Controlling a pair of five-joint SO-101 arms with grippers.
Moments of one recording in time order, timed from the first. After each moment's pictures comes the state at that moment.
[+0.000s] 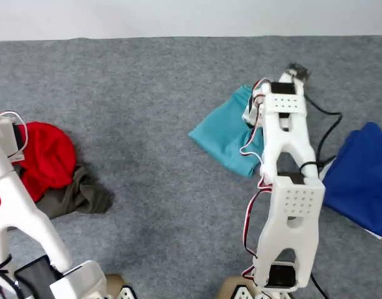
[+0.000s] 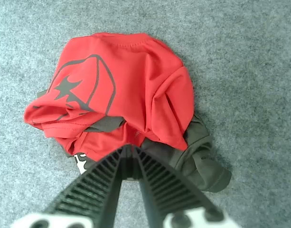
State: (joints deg) left arm -34.2 -12.5 -10.5 99.4 -6.8; right arm 0.0 40.6 -33.6 76.8 -28.9
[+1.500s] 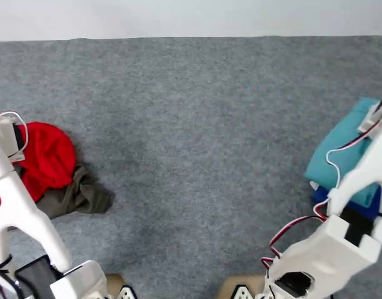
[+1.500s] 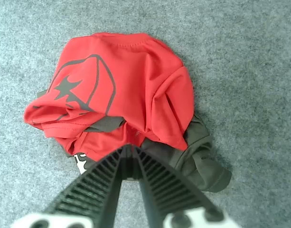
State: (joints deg) left arm -34.2 -12.5 -10.5 99.4 -6.8; right arm 32.8 16.3 -33.6 92.6 0.5
